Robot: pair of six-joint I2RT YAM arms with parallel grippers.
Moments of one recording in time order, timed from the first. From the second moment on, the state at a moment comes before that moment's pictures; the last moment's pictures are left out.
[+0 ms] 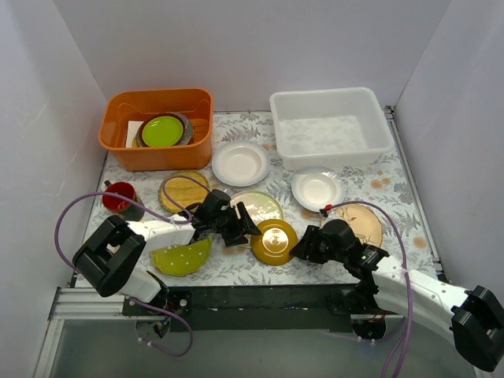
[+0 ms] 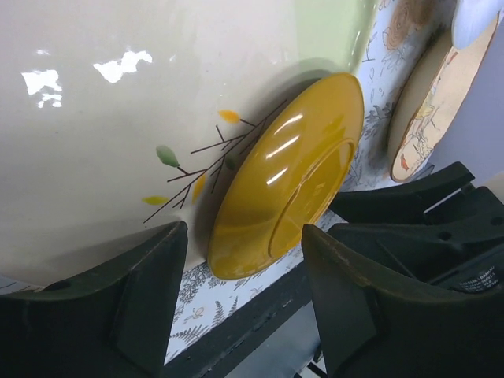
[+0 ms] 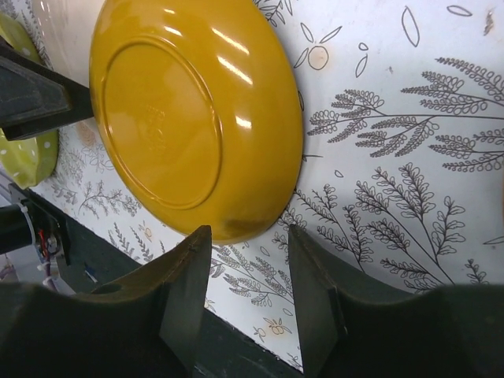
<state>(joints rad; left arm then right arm) -0.72 1.45 0.59 0.03 0.28 -1.10 0.77 0.78 0.20 -0.13 -0.11 0.92</state>
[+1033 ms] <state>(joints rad) -0.78 1.26 0.52 0.24 0.38 -1.04 0.77 0.76 0.15 -0.01 -0.15 0.90</state>
